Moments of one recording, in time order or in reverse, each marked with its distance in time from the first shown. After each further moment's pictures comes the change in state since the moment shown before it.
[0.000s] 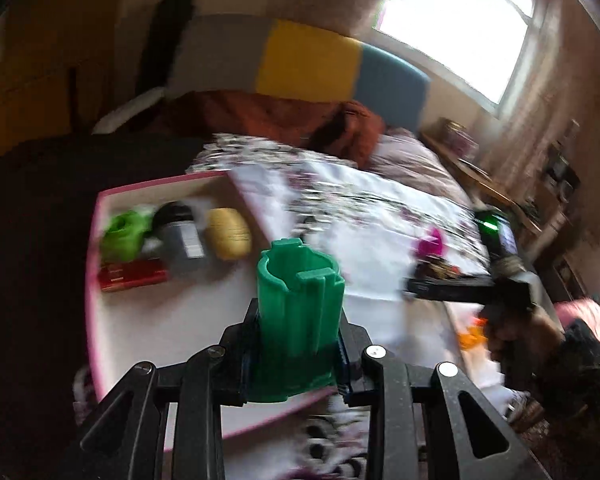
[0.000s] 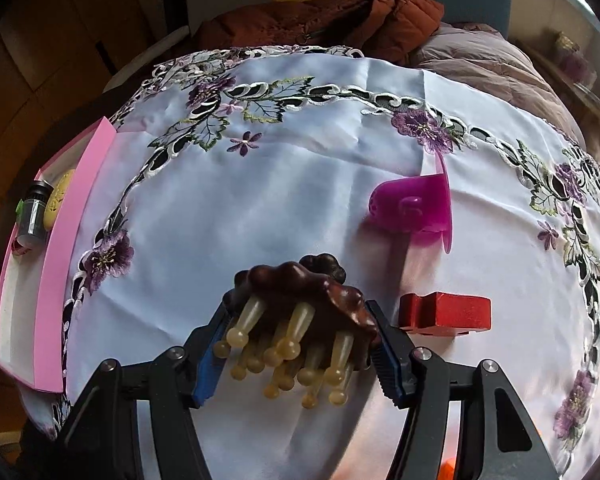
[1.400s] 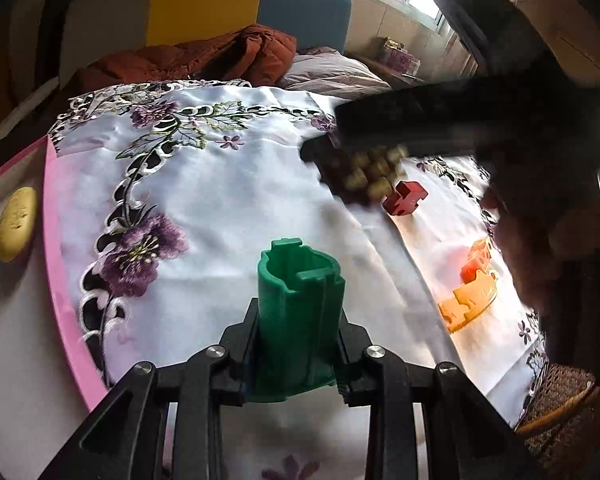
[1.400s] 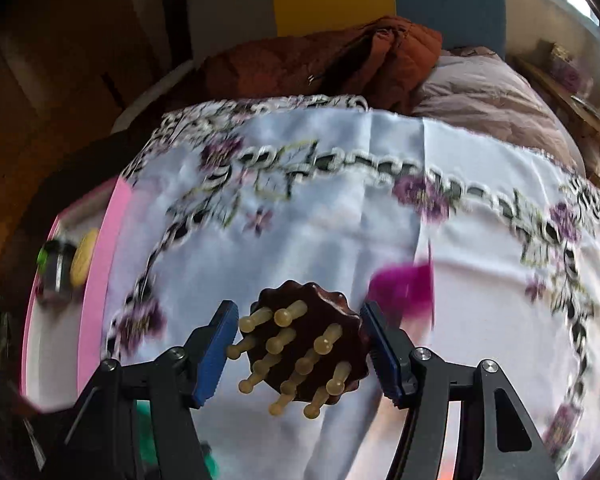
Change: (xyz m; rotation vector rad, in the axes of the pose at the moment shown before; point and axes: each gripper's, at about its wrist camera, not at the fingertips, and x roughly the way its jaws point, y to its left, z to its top) left arm 0.133 -0.128 -0.035 0.253 0.195 -0.161; right arm -0.029 0.003 0.035 0.026 -0.090 0.049
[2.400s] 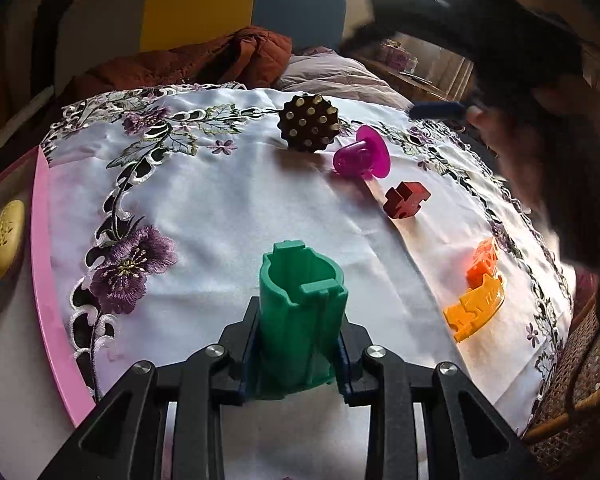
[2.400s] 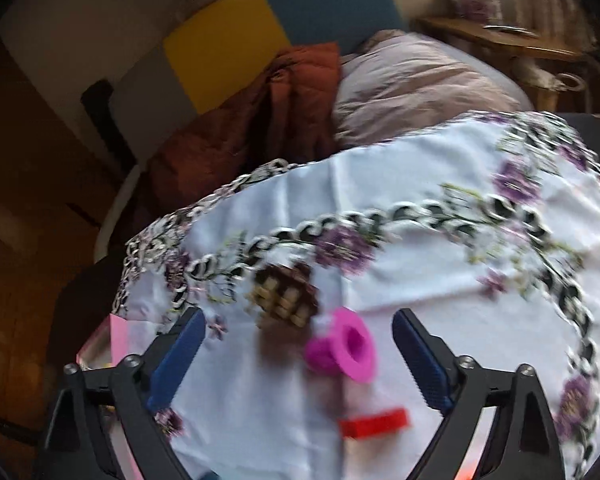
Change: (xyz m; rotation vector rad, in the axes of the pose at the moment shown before) left arm 0.012 -0.004 0.006 0.021 -0.010 0.007; right arm -0.025 -0.081 0.043 0.394 -0.152 0.036
